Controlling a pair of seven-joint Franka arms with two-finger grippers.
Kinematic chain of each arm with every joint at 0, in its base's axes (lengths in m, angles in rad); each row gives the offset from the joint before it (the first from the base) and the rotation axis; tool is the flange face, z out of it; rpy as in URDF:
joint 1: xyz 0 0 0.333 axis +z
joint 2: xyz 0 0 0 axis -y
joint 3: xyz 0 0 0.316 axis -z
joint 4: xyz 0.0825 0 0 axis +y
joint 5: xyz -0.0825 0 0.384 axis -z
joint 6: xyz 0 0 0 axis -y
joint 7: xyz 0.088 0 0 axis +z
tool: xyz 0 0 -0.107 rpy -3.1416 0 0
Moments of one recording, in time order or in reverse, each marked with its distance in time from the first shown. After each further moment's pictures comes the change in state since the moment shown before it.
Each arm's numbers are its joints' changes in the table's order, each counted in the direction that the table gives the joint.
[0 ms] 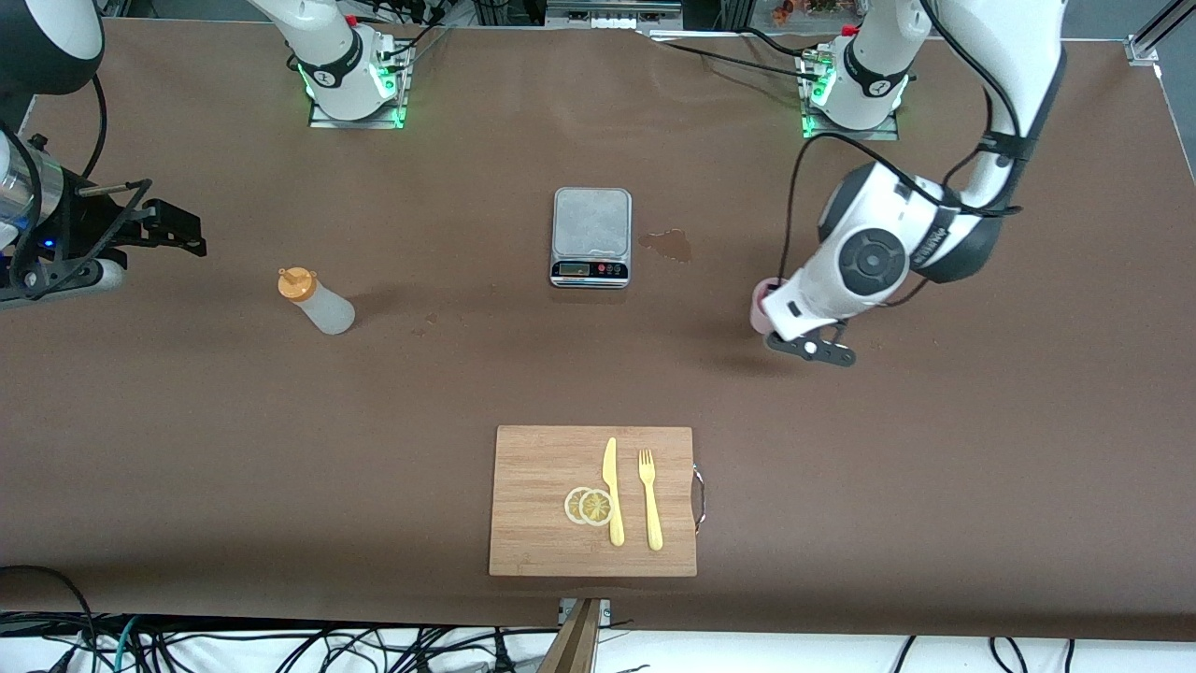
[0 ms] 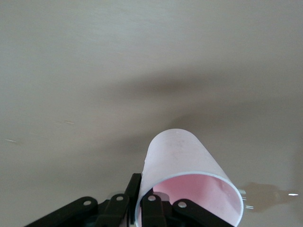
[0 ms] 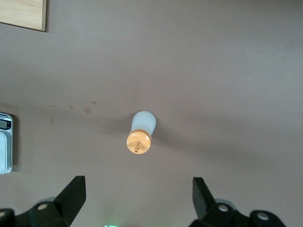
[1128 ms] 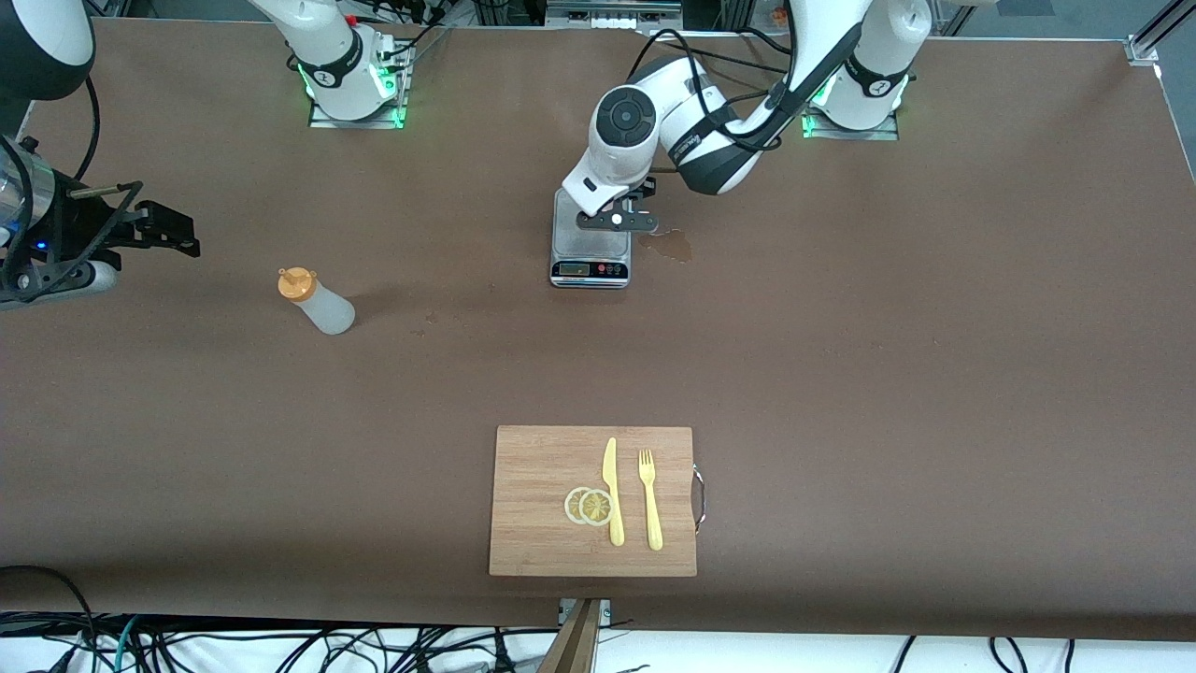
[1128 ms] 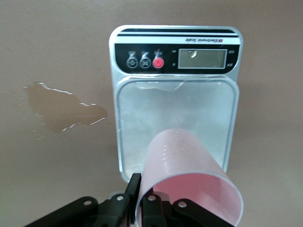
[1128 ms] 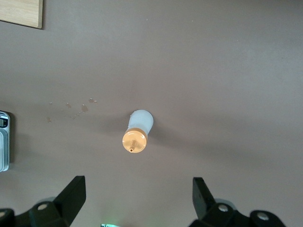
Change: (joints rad) left arm -0.266 -0.116 0.265 -0.001 0.059 0.158 0.653; right arm -0.017 -0.004 0.001 0.000 0.000 -0.002 0.022
